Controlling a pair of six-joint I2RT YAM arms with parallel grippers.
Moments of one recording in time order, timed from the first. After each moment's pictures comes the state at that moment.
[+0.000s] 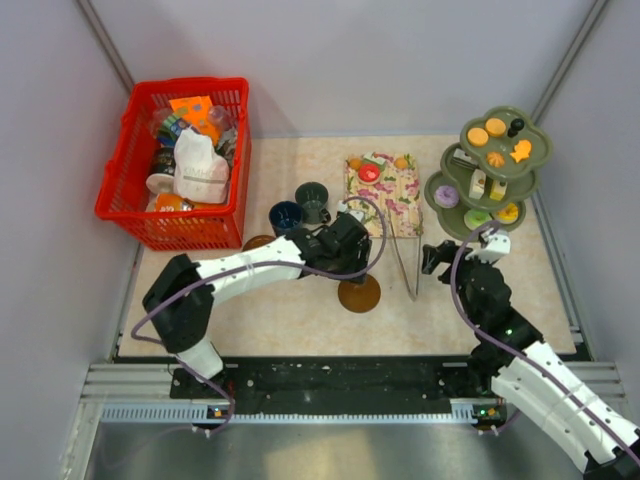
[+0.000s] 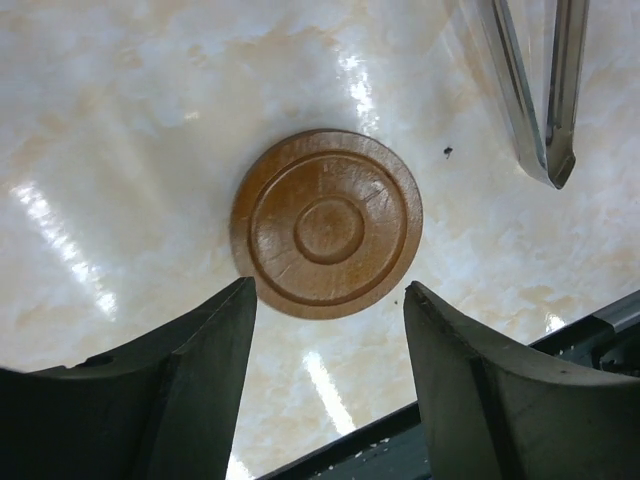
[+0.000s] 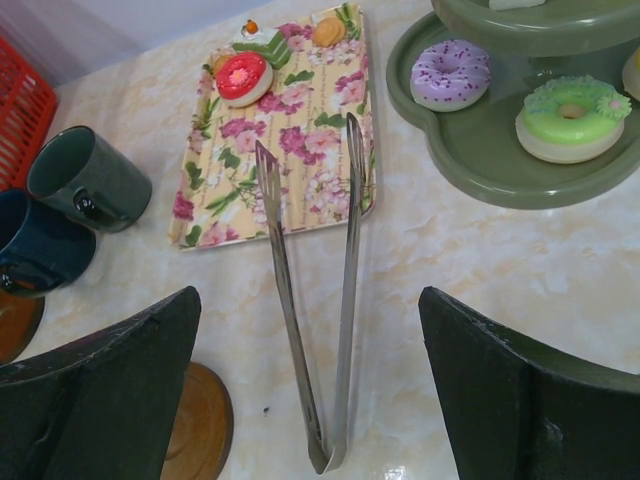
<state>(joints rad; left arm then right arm) -0.94 1.70 1.24 -0.52 -0.08 -0.63 0.55 0.46 0.32 -0.06 0.47 0.46</state>
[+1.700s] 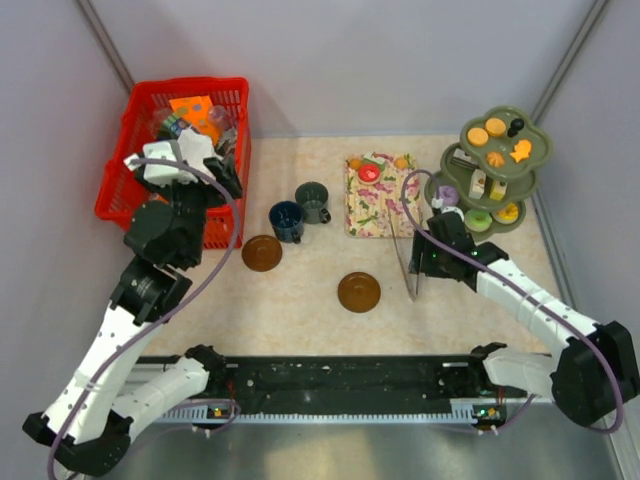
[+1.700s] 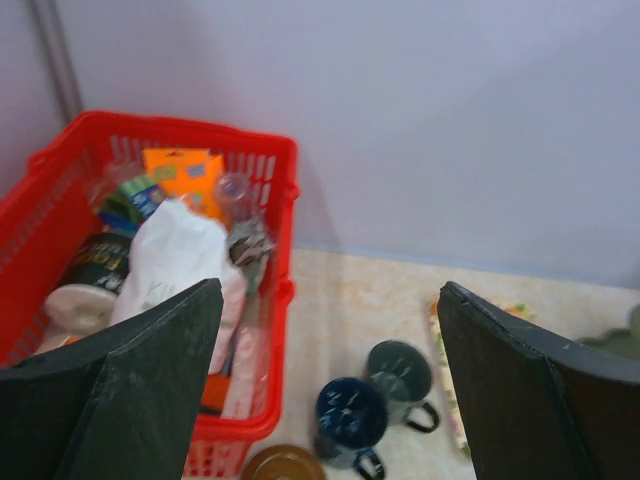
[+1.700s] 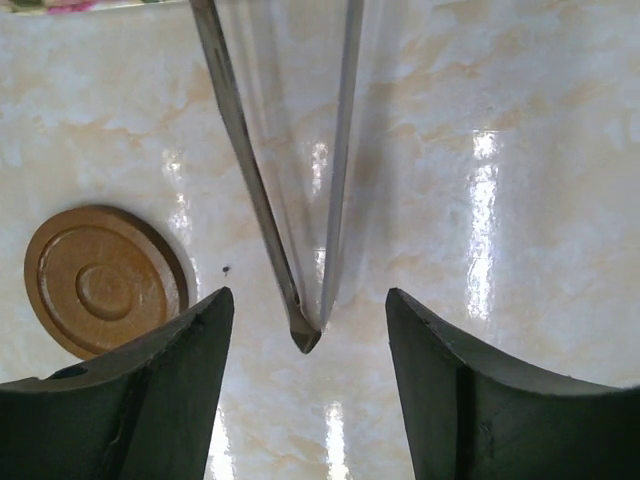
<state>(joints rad) -0.54 0.88 1.24 -0.21 -0.50 -0.13 0.47 1.11 0.74 -0.55 0.16 0.50</state>
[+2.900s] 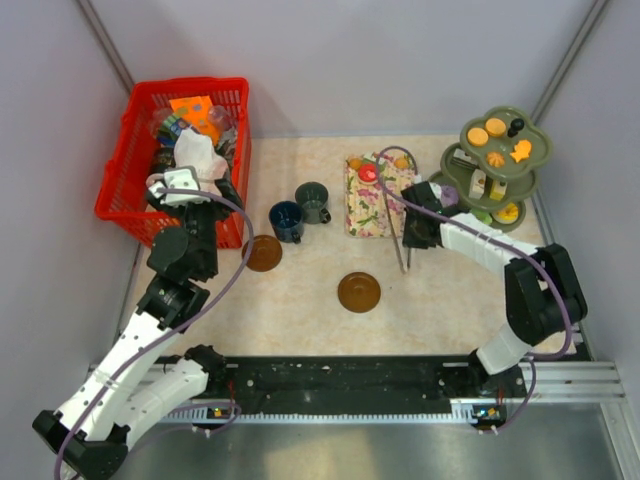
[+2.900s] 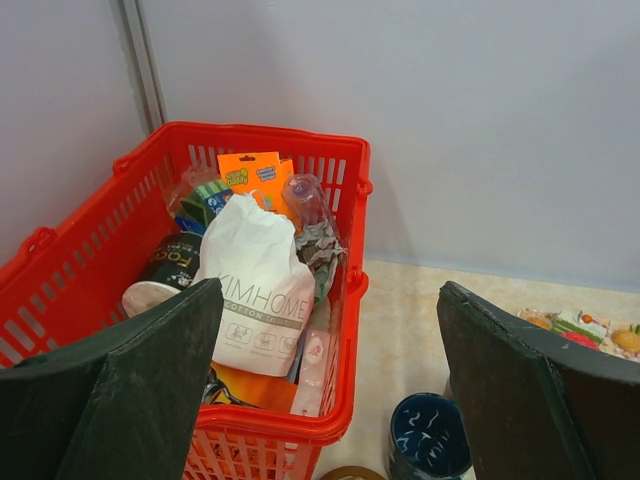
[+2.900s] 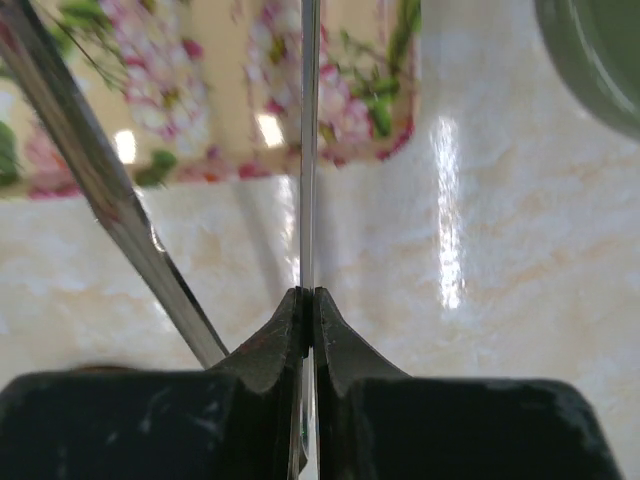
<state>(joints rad) -0.54 0.75 0.85 0.19 -0.66 0.09 0.43 1.56 0.99 -0.48 0.23 0.50</state>
